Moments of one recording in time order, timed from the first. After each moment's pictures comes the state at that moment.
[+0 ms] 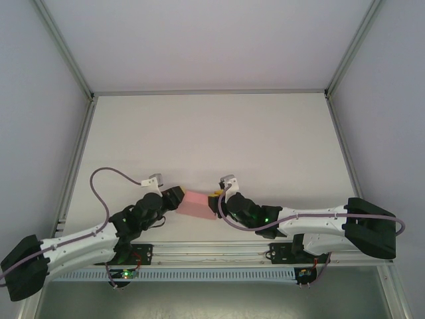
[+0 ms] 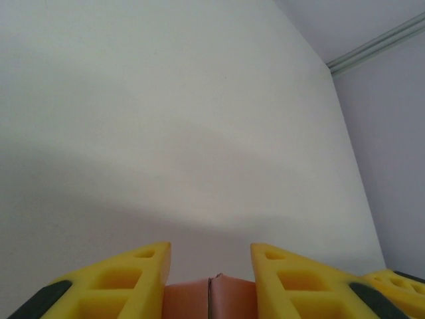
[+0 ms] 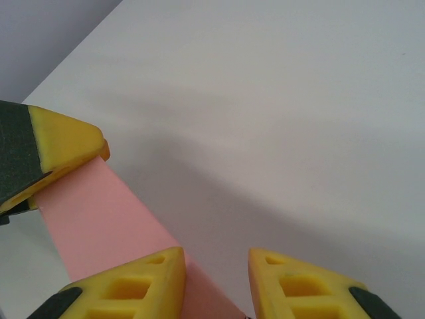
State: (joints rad) left arm -0.89 0.83 0.16 0.18 -0.25 -1.06; right arm 1.20 1.22 0.40 0.29 0.38 0.66
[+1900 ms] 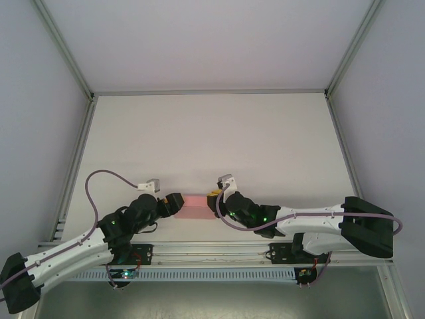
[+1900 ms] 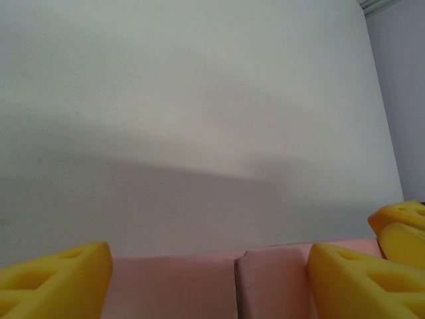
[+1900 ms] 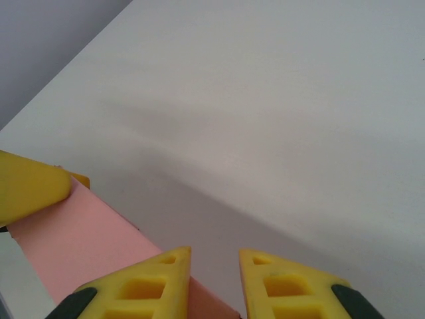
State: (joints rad) left arm -0.86 0.55 0.20 -0.24 -0.12 -1.05; right arm 1.20 1.25 0.40 0.32 0.34 0.63
